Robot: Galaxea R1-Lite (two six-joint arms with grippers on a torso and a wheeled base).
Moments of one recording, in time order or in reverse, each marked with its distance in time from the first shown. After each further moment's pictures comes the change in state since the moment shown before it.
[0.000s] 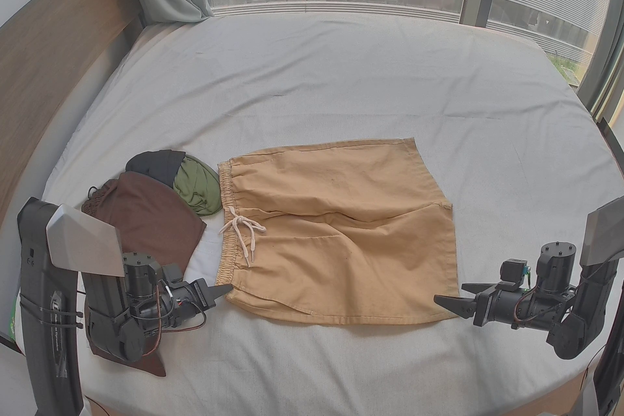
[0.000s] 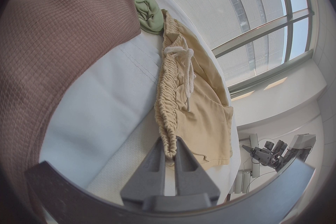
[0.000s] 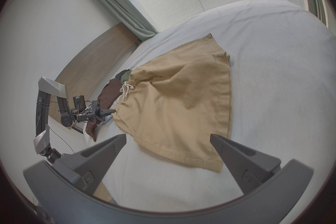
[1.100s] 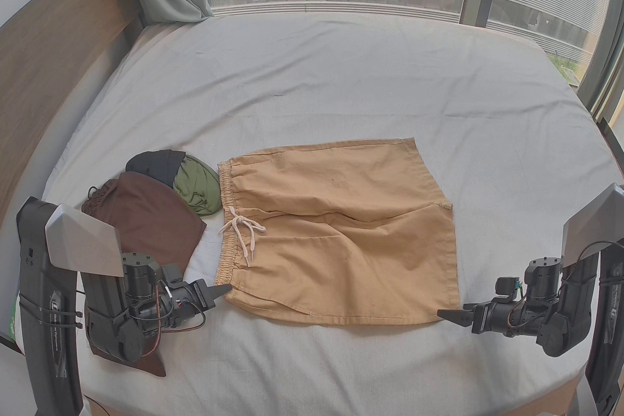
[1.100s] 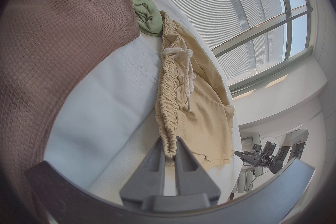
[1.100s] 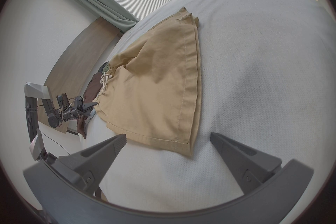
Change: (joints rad) left arm 0.000 -0.005 0.009 -0.003 0.013 0.024; right arm -0.109 0.225 -0.046 -0.002 0.054 0.001
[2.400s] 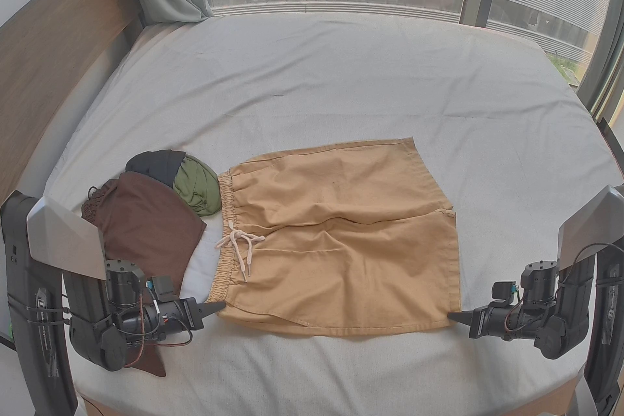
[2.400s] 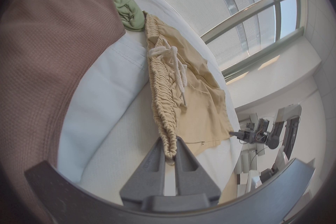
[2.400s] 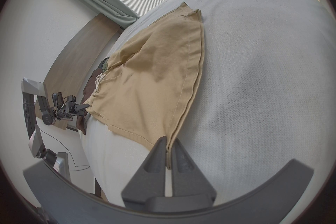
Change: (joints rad) left arm 0.032 -0.077 0.161 0.000 -0.115 0.188; right arm 0.017 0.021 0.004 0.001 -0.006 -0.014
